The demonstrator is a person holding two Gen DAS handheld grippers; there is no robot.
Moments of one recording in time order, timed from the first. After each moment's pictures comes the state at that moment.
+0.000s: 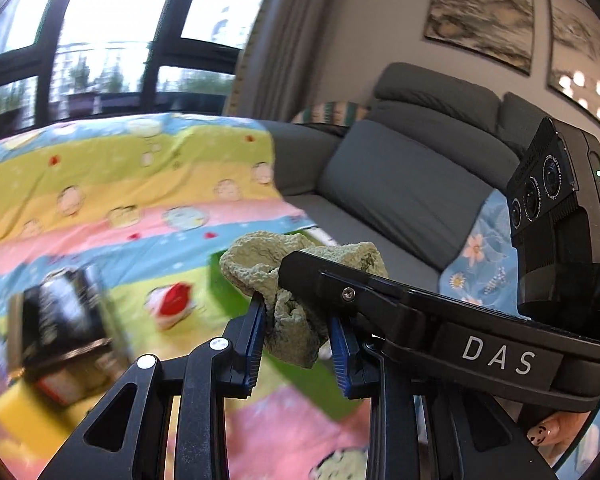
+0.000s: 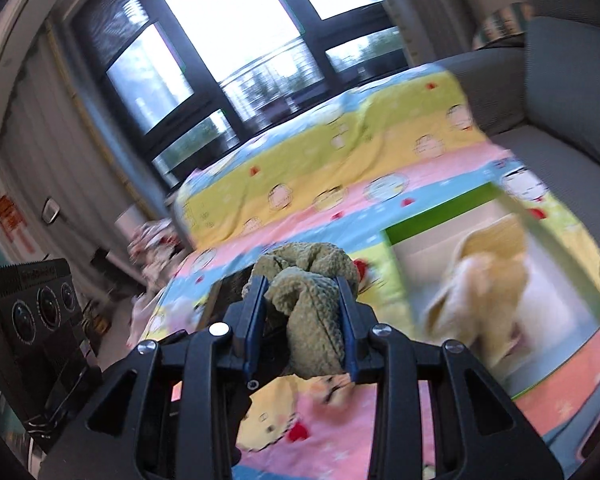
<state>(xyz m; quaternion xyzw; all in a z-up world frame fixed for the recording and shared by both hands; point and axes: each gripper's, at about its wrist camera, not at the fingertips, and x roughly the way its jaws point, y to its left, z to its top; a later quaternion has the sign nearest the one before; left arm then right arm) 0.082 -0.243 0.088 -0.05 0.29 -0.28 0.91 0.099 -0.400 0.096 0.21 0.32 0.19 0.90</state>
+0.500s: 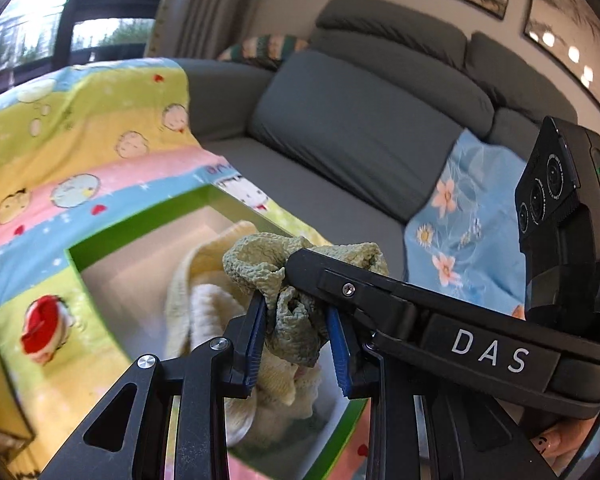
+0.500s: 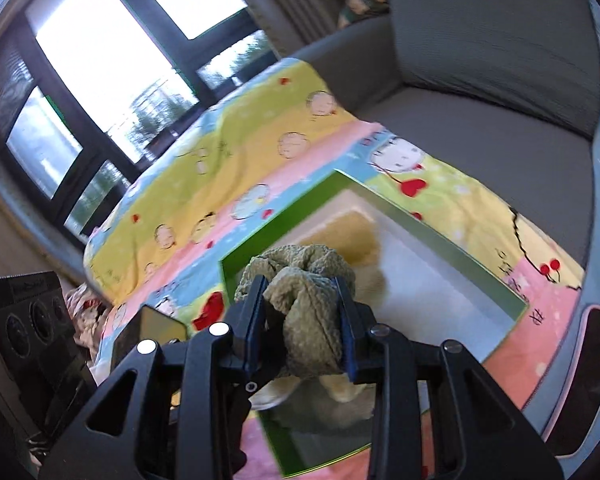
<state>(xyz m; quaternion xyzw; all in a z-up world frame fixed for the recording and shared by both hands) 0.150 -0.364 0.030 -0.01 0.38 -0.38 0.84 0.122 -0.506 0.038 0.28 0.36 0.02 0.89</state>
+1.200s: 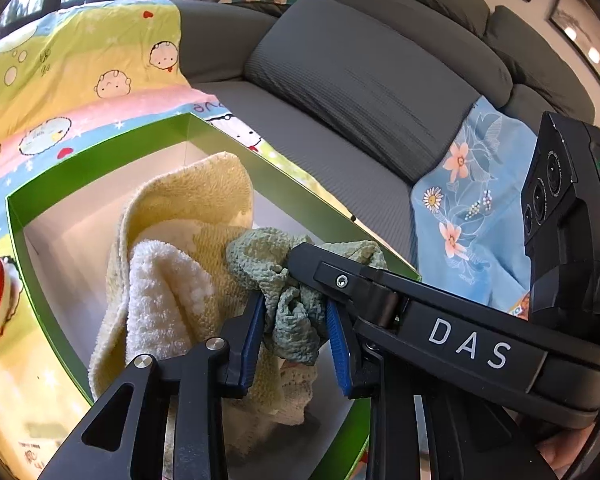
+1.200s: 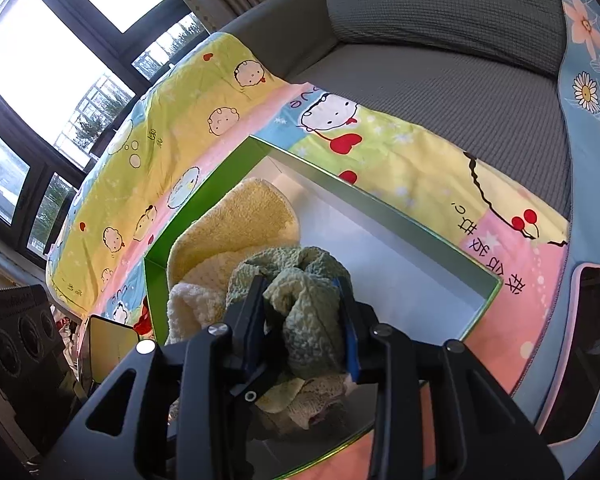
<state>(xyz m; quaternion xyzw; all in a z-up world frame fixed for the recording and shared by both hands) 0.166 -0.393 -0.011 -0.01 0.46 -0.38 0.80 0.132 -0.534 -0.007 0.31 0.42 -0.05 0.85</state>
